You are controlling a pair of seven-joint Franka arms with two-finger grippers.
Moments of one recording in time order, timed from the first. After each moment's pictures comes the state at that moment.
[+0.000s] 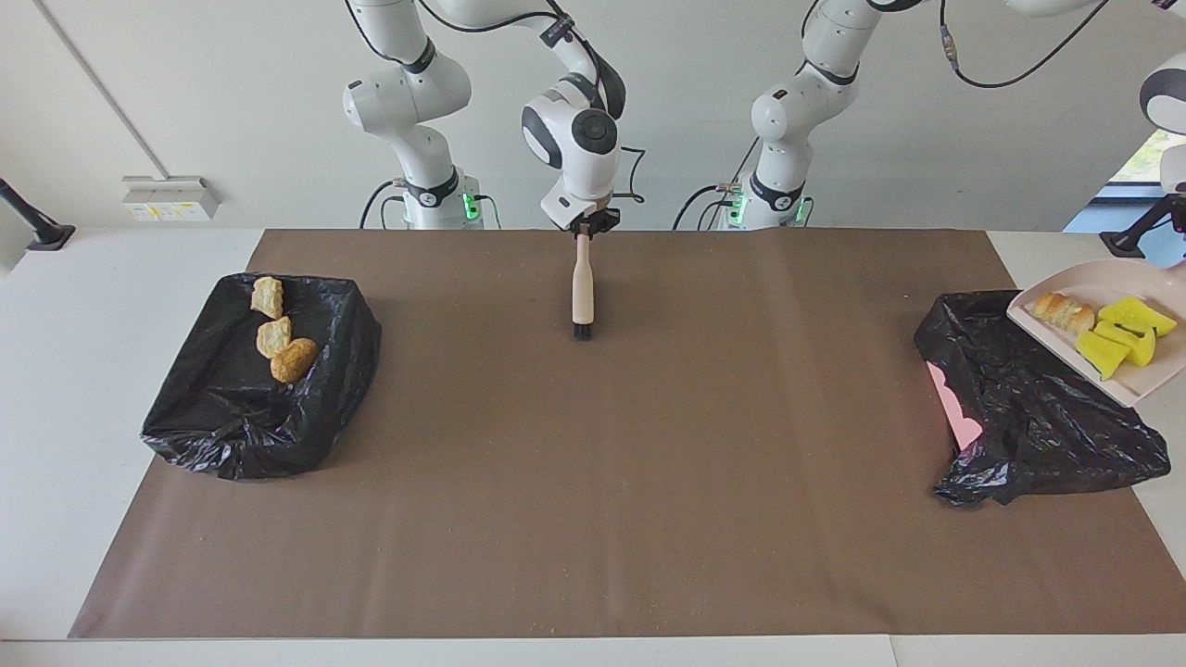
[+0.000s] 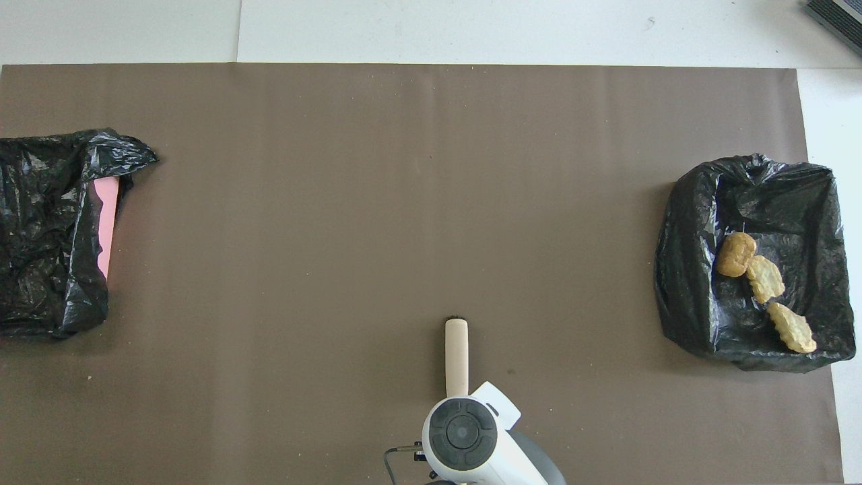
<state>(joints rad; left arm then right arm) 0.54 0.12 0.00 -1.68 0.50 2.06 1.69 0.44 -0.07 0.43 -2.39 0.27 2.05 0.72</state>
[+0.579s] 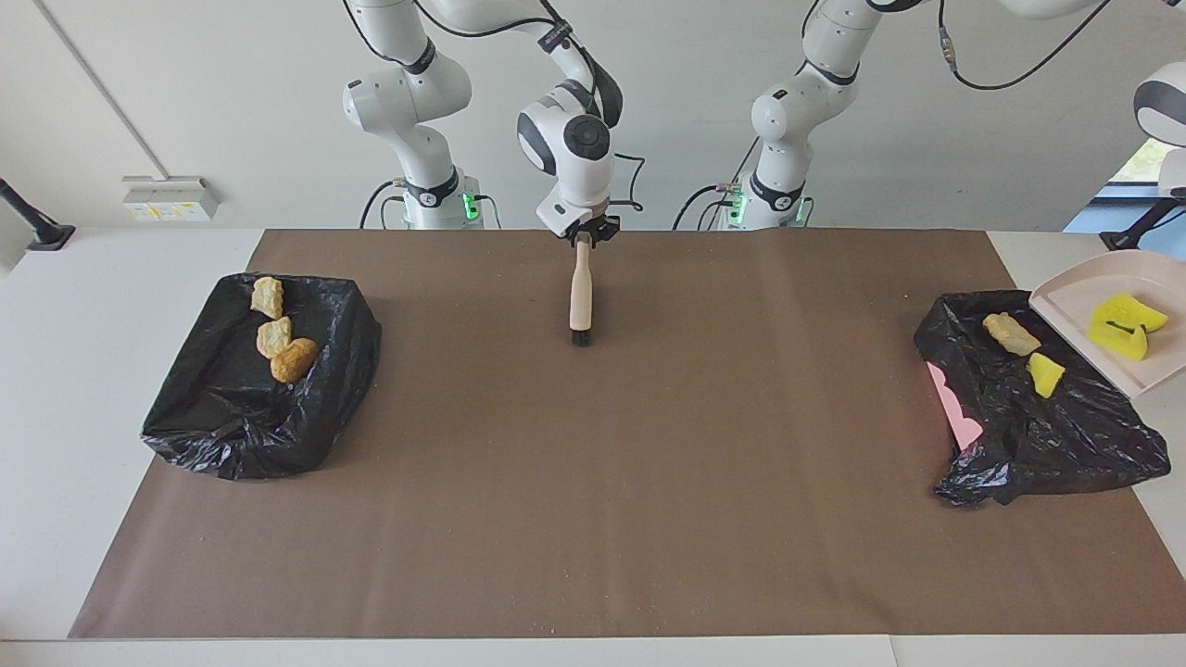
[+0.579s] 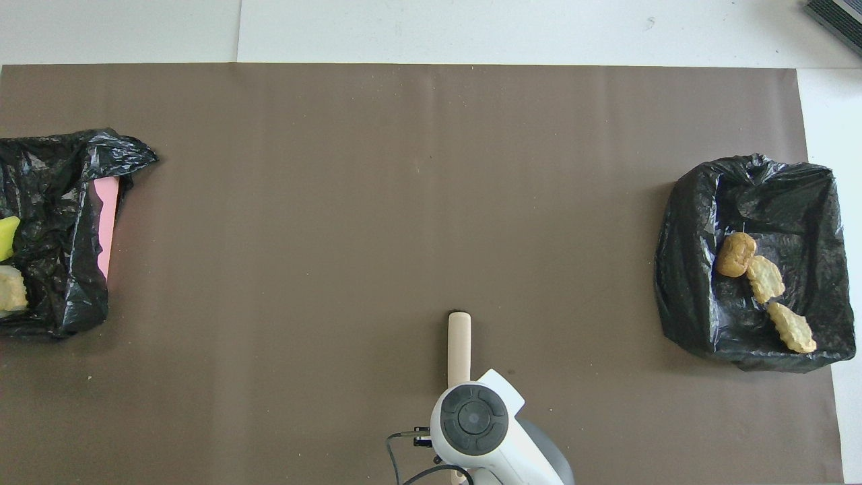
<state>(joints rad) 0.54 0.12 -0.01 -1.68 0.64 2.09 1.69 0.40 -0.05 0.43 -2.38 0.27 2.10 0.69</state>
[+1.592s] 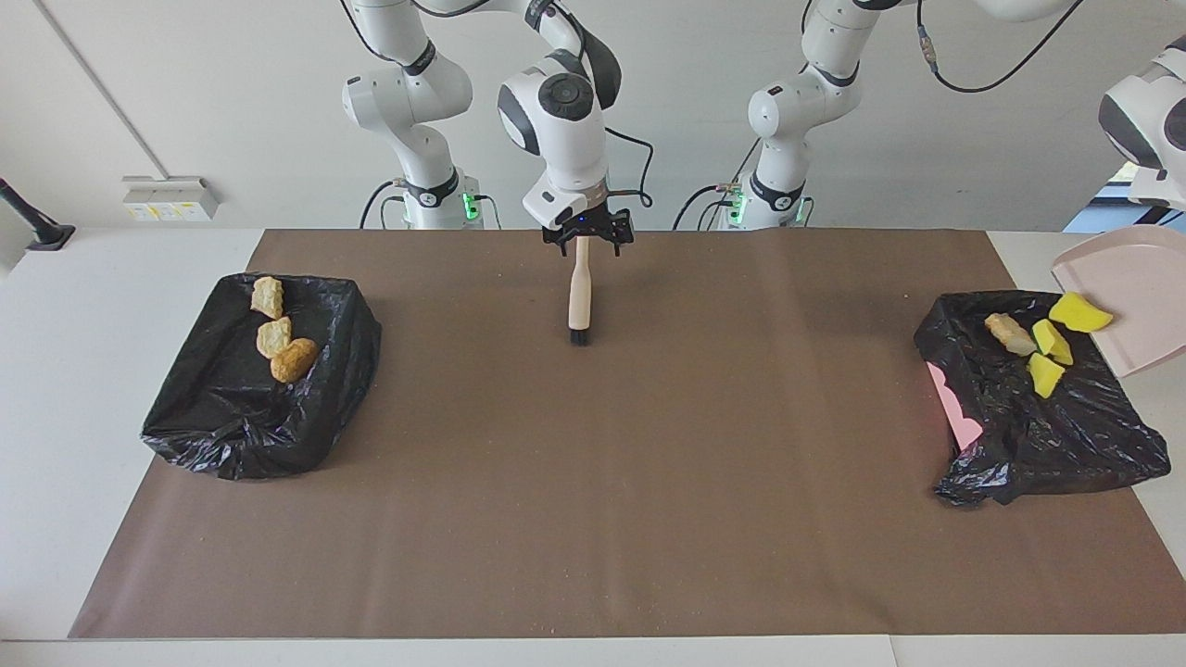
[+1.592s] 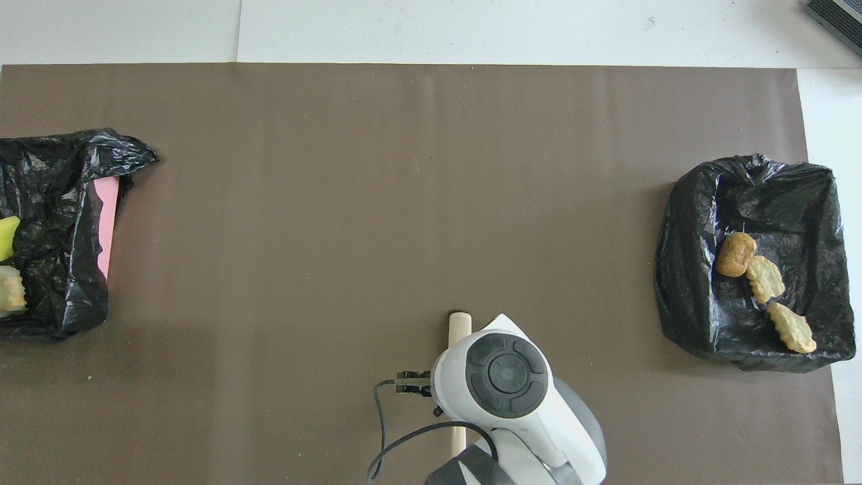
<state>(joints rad) 0.38 0.10 -0.02 -1.67 0.96 1.91 1.66 0.24 -0.06 0.42 -2.10 0.18 2.00 0.68</state>
